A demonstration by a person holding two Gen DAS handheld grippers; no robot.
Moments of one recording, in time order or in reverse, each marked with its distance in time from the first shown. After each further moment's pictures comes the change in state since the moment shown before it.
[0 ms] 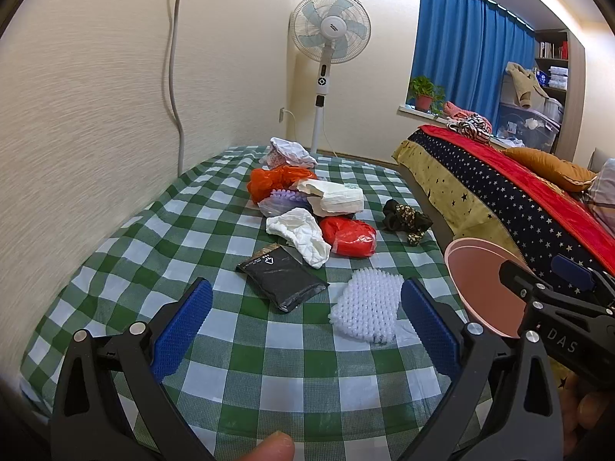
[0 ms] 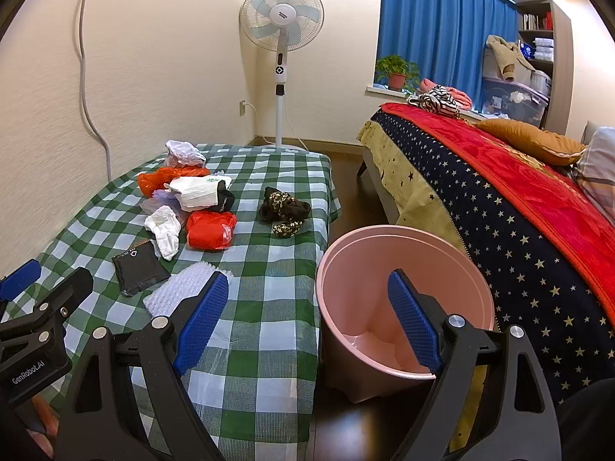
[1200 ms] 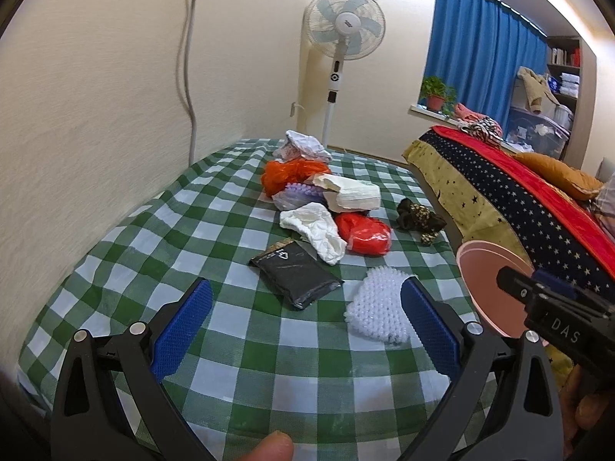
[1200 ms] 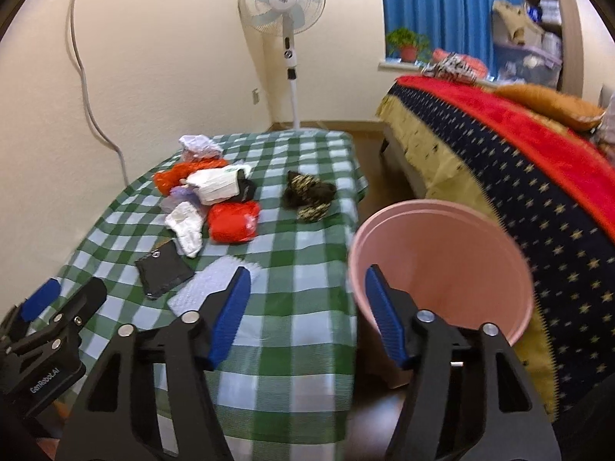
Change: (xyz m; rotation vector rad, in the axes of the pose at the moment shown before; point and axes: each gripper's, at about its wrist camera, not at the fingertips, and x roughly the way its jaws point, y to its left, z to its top) left arm 0.009 0.013 0.001 -0.049 0.019 0.025; right arm 0.025 0.004 -0.002 0.099 0.090 0.136
